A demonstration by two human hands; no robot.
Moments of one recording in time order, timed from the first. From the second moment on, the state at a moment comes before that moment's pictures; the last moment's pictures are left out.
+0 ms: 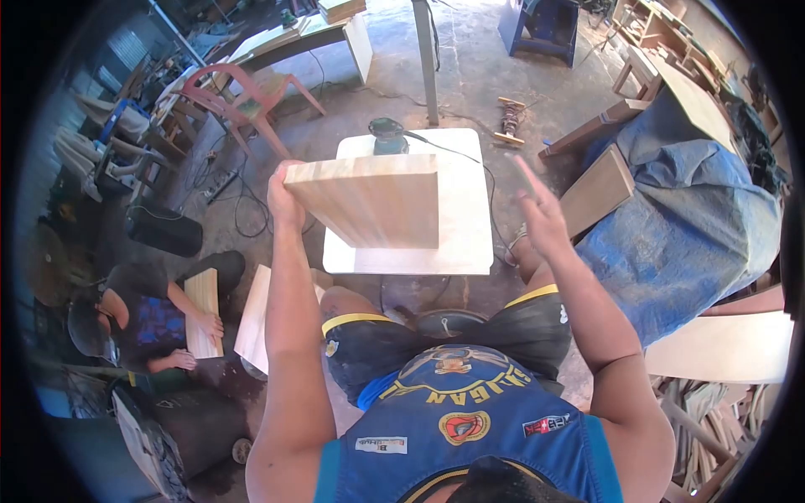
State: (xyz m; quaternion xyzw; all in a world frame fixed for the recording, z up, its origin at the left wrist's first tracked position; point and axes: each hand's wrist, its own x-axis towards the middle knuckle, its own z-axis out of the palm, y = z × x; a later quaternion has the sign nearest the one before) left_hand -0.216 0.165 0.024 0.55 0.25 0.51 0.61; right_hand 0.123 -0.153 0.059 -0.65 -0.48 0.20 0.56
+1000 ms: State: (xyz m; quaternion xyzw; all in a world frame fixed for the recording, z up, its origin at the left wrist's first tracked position) left_hand -0.075 0.136 0.116 0.92 0.37 0.12 0.07; right_hand 0.081 -0.016 0.027 -0.56 -0.66 -0.29 0.41
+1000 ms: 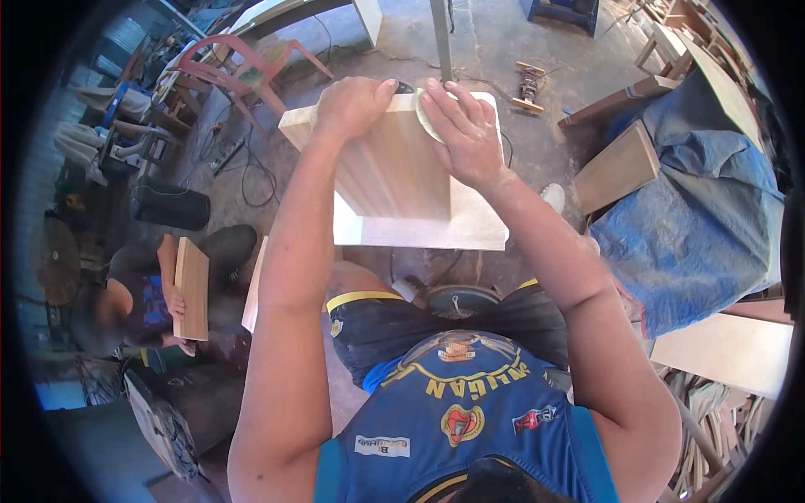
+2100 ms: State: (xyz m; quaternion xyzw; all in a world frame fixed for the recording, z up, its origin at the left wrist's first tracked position) left_hand -0.071 0.140 0.119 0.92 0.37 0.11 0.08; right_hand 0.075 0.000 0.017 -0.53 -0.62 -0.30 0.49
